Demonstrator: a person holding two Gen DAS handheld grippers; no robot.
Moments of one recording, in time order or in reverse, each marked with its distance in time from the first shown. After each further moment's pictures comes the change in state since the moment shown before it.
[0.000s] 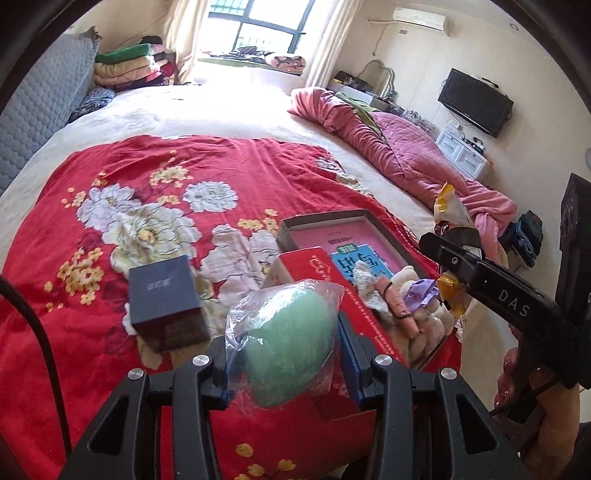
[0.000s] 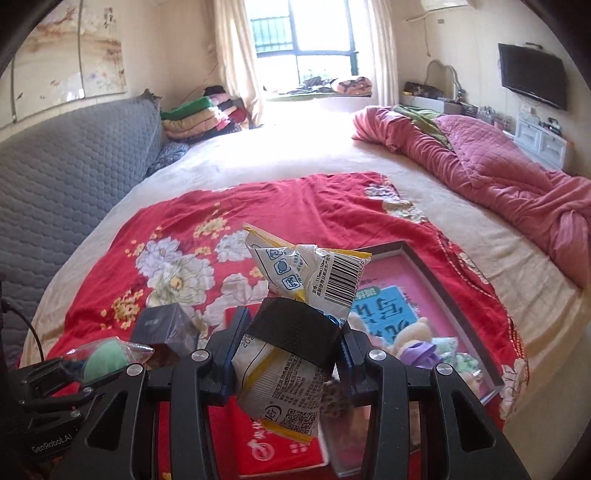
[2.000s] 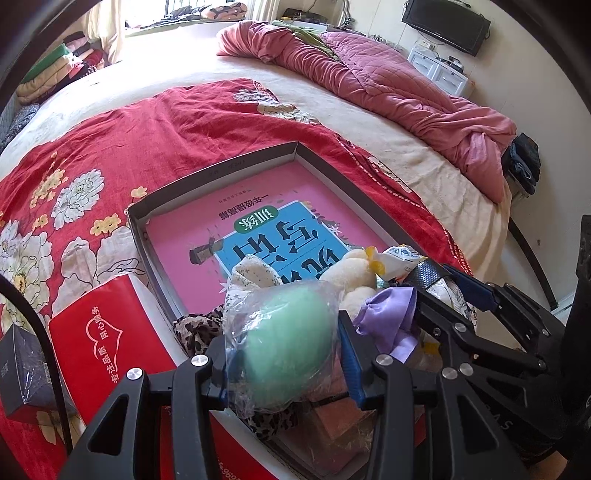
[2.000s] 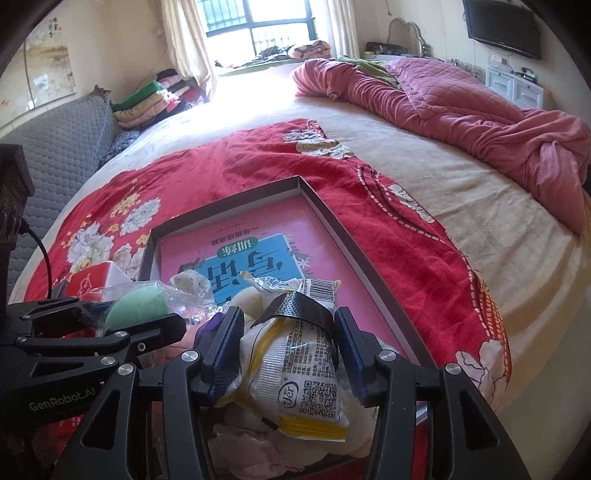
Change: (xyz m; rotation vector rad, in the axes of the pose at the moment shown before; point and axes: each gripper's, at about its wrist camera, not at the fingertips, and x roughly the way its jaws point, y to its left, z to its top) left arm 0.171 -0.120 0.025 0.179 0.245 -0.022; right arm 0.069 -0.145 -0.043 0.057 0.129 -0.055
